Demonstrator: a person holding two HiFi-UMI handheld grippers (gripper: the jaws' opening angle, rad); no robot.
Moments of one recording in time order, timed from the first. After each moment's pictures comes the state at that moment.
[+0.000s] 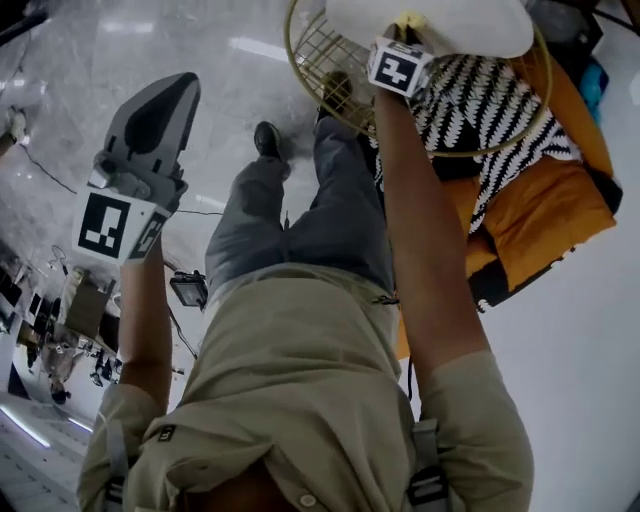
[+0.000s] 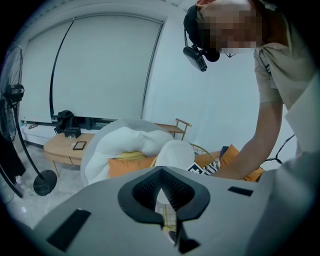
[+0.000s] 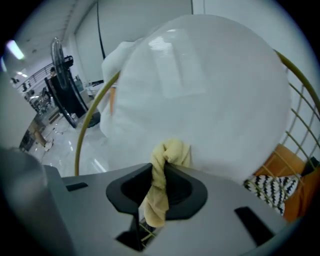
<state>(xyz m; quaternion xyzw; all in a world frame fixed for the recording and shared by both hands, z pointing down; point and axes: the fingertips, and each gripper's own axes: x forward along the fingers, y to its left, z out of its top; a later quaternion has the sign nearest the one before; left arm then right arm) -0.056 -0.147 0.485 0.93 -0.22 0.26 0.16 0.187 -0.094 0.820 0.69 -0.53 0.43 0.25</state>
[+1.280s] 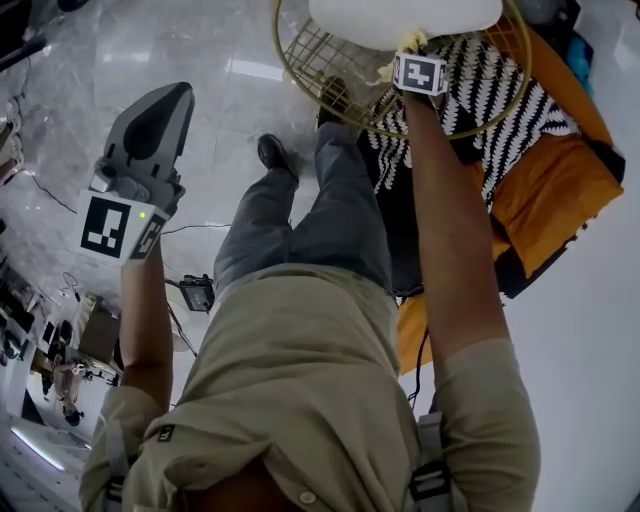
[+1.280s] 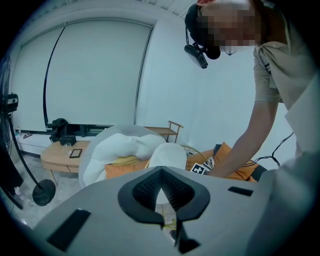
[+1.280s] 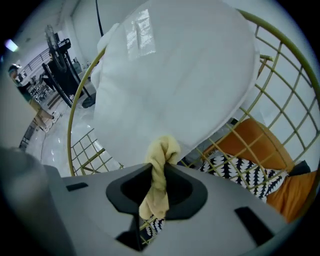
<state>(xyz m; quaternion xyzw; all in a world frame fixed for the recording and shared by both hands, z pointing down) -0.051 -0.114 0.453 0.94 -0.19 0.25 0.13 0.261 0.018 0.840 0.64 -0.49 0.46 0.38</state>
